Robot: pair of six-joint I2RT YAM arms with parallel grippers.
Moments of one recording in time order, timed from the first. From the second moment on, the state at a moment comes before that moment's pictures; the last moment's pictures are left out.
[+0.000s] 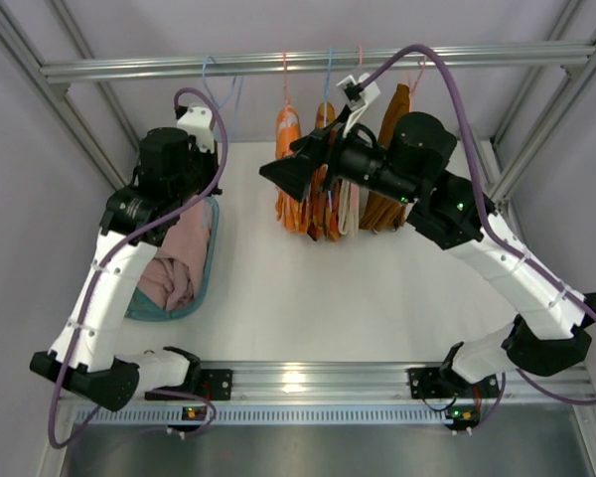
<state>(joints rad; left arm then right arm) -0.37 1.23 1.61 -0.78 -0.12 -0.06 0.94 1.43 1.88 -0.36 -0.16 0.36</state>
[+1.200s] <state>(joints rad) -0.37 1.47 1.67 -0.67 -0.15 -0.21 0.68 1.32 1.61 -0.34 -0.25 0.49</state>
